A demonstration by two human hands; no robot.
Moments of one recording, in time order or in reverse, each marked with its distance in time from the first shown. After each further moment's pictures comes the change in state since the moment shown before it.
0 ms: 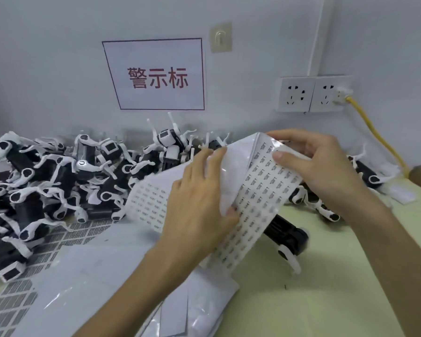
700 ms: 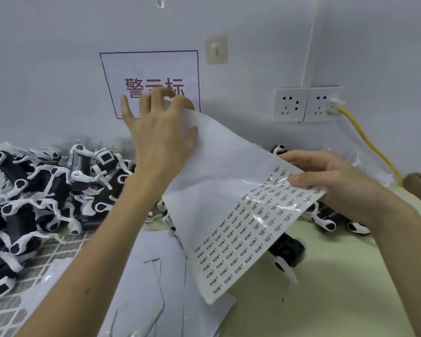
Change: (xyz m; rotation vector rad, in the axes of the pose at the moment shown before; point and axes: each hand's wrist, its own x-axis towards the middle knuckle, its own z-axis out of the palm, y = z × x) left_hand 0.105 -0.032 -0.045 0.281 0.363 -0.053; right_hand 0.005 0.011 -0.043 0.258 -0.402 0.231
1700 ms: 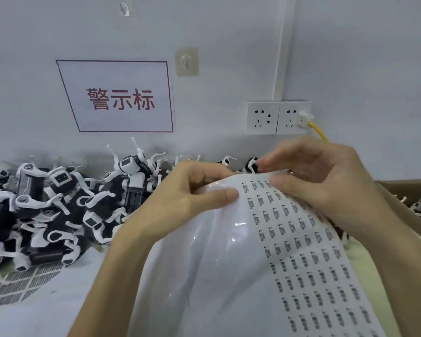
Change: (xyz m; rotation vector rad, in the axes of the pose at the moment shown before) left_hand -0.034 0.041 -0.005 -1.379 -0.836 0.086; right_hand -0.015 -0.032 0.011 -0.353 0.367 -0.360
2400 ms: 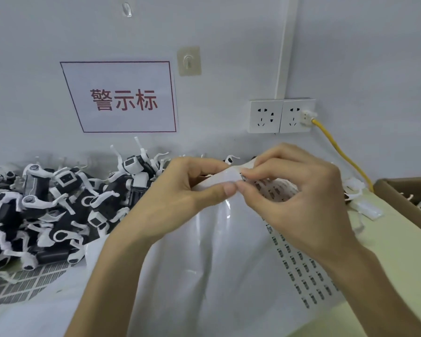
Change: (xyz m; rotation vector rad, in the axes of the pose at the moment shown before) left_hand -0.006 0.007 -0.005 0.121 0.073 -0.006; right_hand -0.005 0.002 0.051 -0.423 0.284 -0.352
